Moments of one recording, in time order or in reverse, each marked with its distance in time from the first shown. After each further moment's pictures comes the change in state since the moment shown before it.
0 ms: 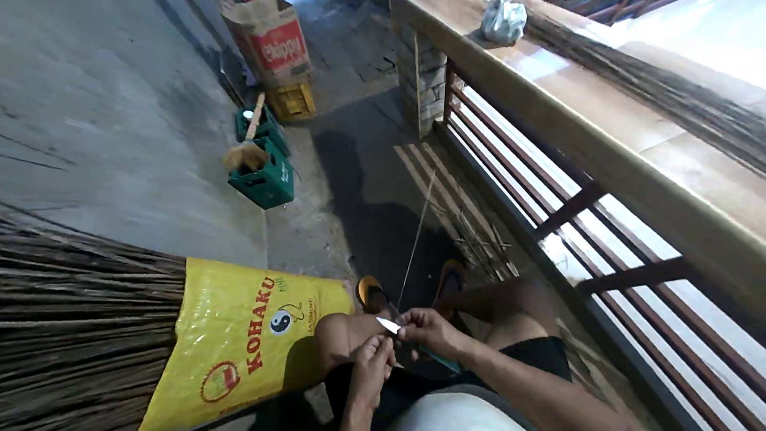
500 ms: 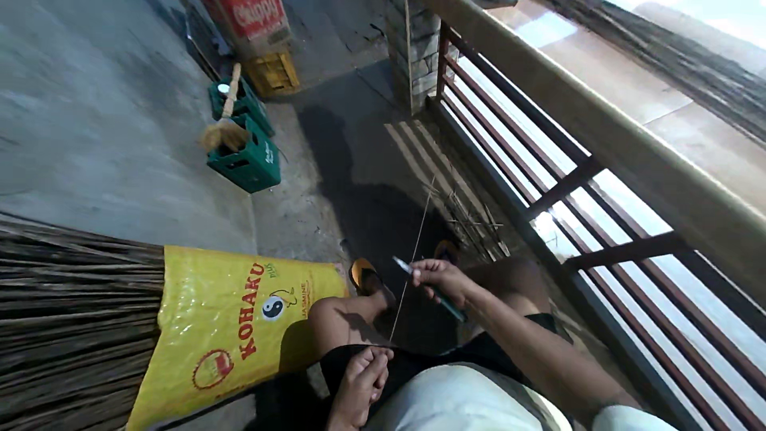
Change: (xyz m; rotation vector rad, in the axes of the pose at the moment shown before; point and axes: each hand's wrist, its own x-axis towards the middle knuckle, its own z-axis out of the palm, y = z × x) left_hand -0.037 -0.017 -0.032 -0.151 -0.223 -0.157; right_hand 0.009 -0.032 -0.048 0.238 0.164 0.045
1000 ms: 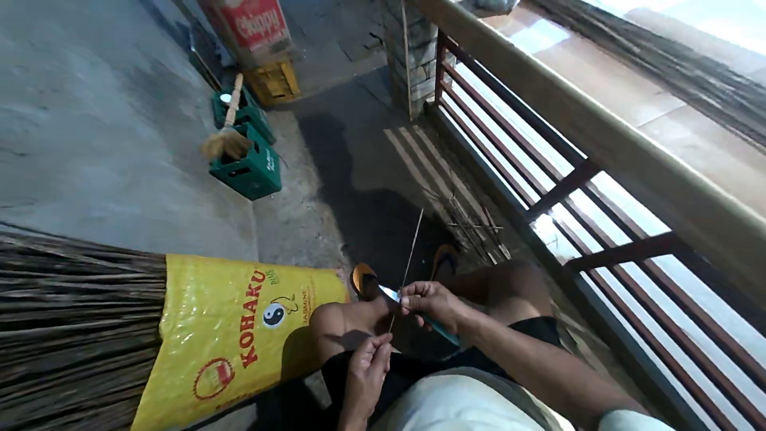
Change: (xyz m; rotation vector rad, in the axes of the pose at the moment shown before) left_hand 0.018 0.008 0.024 0.281 0.186 0.326; right_hand -0.016 0.013 0.029 -0.056 -0.071 -0.006
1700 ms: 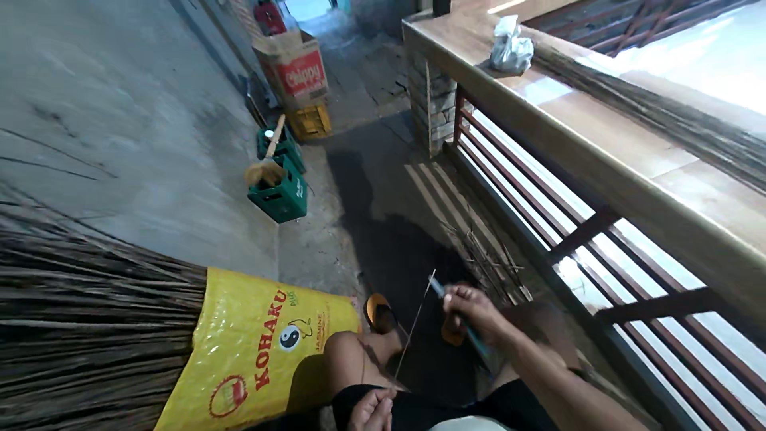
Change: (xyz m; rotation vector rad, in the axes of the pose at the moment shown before) left_hand -0.024 -0.018 -0.038 -0.034 -0.074 -0.193; right_hand 0.011 -0.022 -0.052 -0.088 0.212 -0.131
